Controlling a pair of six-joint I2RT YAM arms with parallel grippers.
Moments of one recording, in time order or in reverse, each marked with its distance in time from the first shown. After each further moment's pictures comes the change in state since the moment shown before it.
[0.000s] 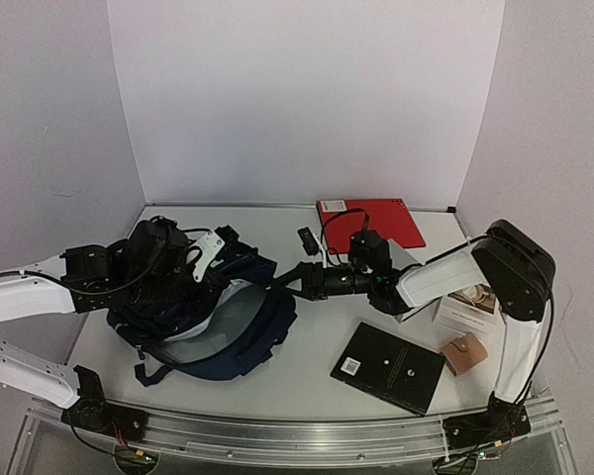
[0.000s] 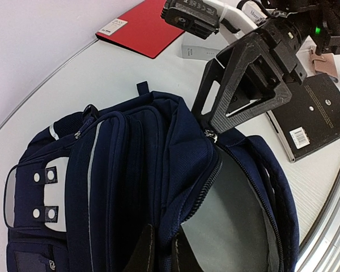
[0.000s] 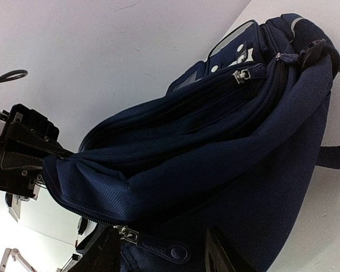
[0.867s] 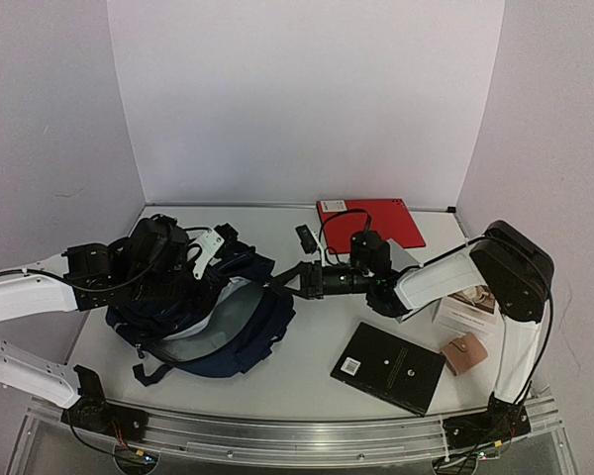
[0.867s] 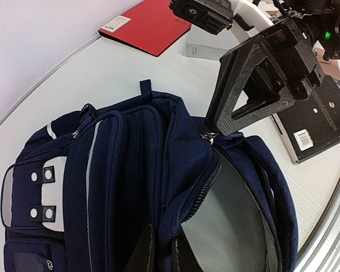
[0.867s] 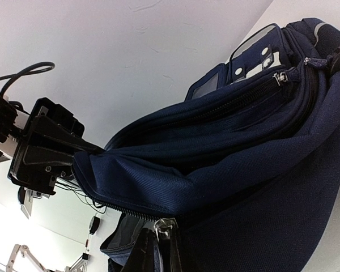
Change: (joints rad) left arm 0.030 0.012 0.000 0.008 0.020 0.000; right arm 0.019 0.009 0.000 0.094 -0.020 0.063
